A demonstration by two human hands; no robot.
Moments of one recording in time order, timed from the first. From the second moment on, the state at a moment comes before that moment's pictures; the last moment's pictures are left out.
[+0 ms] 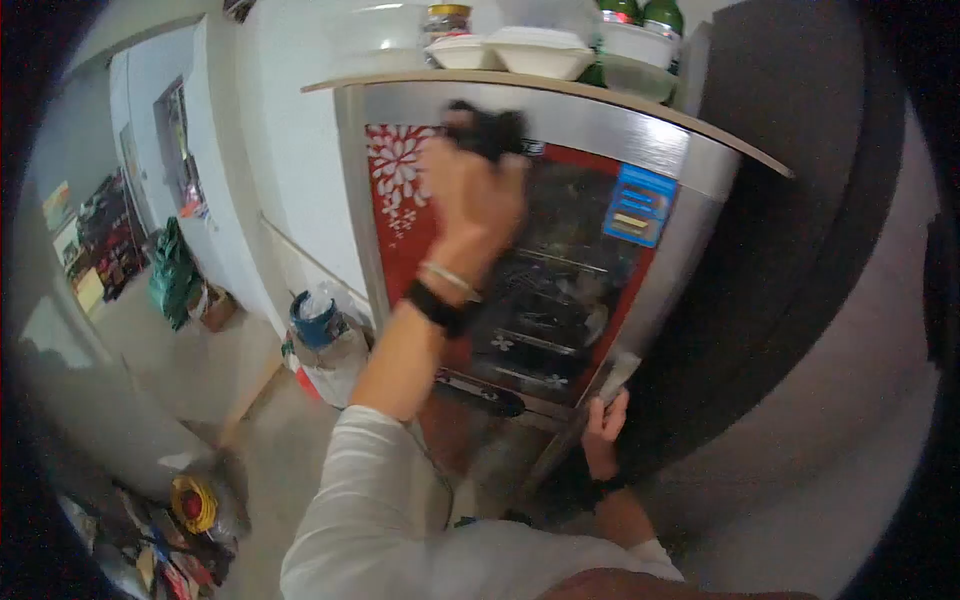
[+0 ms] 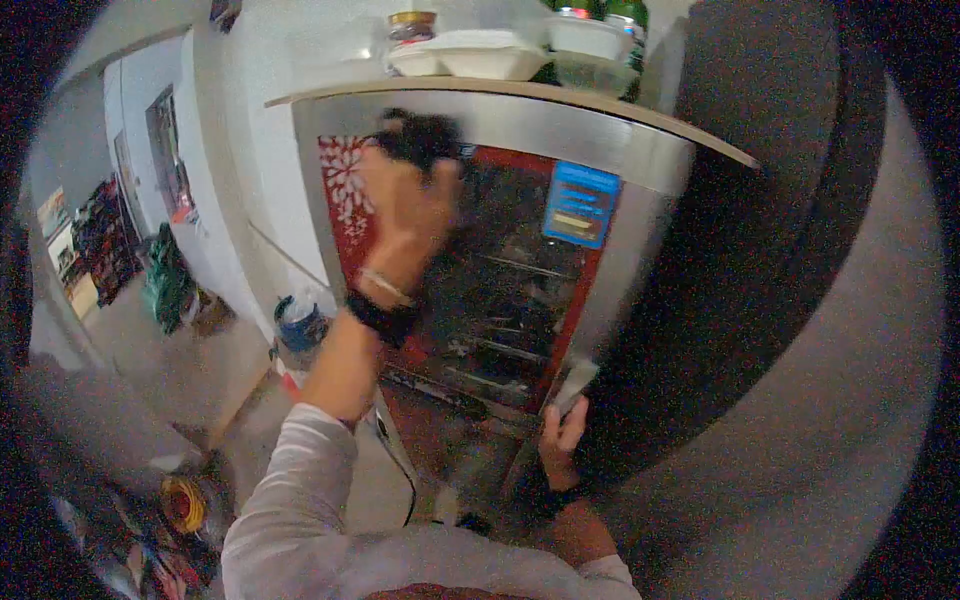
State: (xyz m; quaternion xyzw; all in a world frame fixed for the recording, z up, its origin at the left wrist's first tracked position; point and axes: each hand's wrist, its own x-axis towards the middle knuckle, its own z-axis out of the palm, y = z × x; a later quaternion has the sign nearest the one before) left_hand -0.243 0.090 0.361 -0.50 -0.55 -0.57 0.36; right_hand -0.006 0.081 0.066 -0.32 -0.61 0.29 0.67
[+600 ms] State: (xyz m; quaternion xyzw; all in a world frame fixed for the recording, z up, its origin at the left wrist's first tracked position) left_hand -0.350 0.095 0.379 -0.41 -0.56 -0.56 0.45; right_hand -0.011 0.070 0.072 -0.33 -0.59 0.27 0.68
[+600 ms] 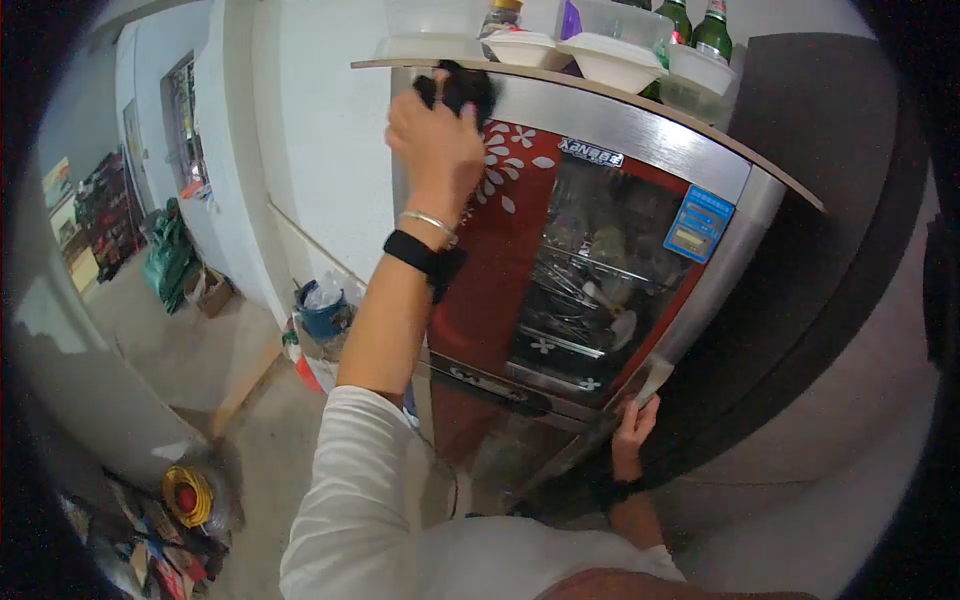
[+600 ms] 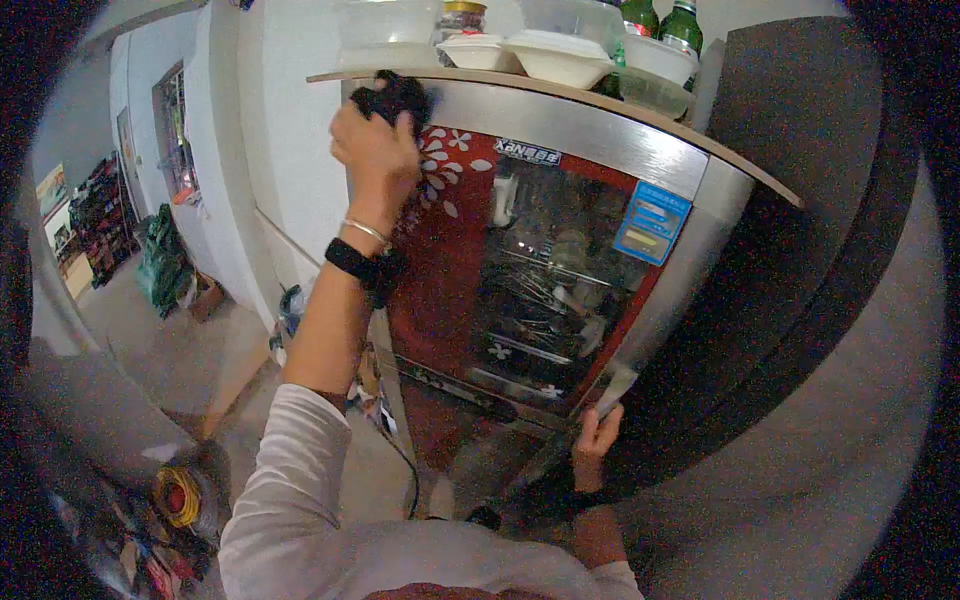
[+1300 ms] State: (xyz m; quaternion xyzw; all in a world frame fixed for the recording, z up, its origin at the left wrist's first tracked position) left_hand -0.347 0.082 0.377 -0.44 -0.55 -0.51 0.50; right_hand -0.018 0.065 0.081 -0.33 -0.59 0.28 0.69
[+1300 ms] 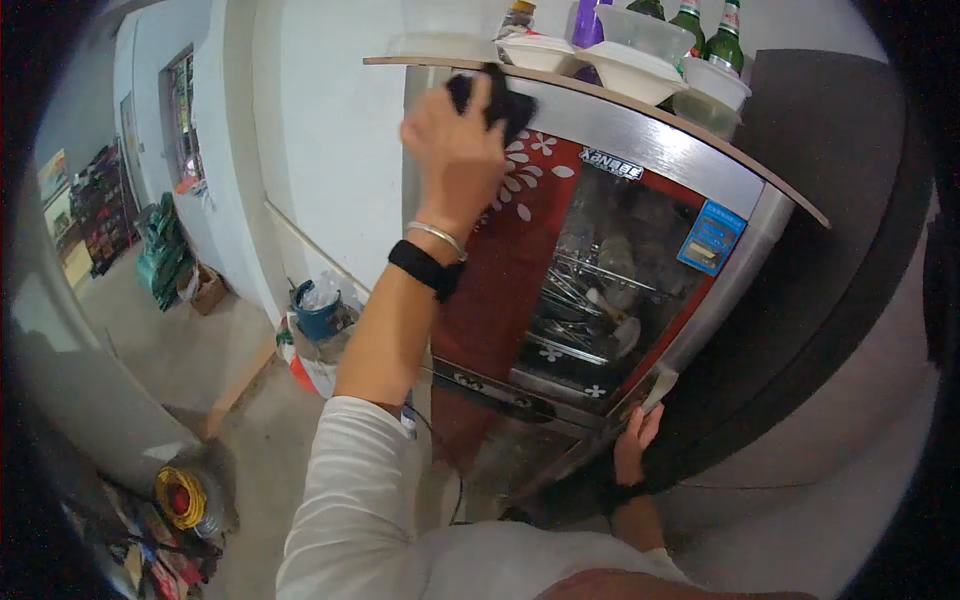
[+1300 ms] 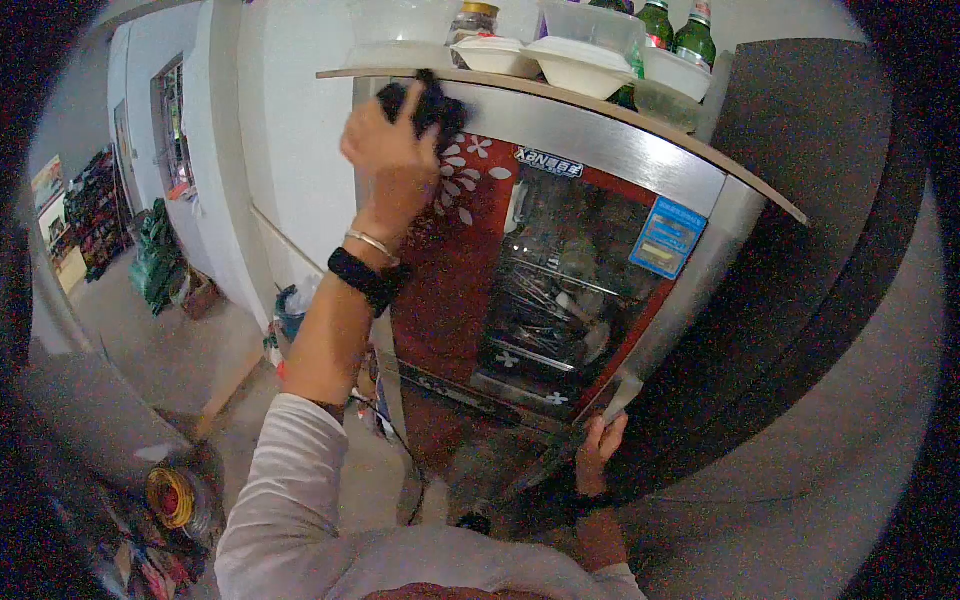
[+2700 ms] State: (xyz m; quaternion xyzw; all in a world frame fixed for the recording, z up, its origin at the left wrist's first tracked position) left_hand -0.365 0.087 0.379 -0.39 -0.54 -0.57 0.48; right_hand -0.021 0.061 0.082 -0.36 -0.60 0.22 0.68
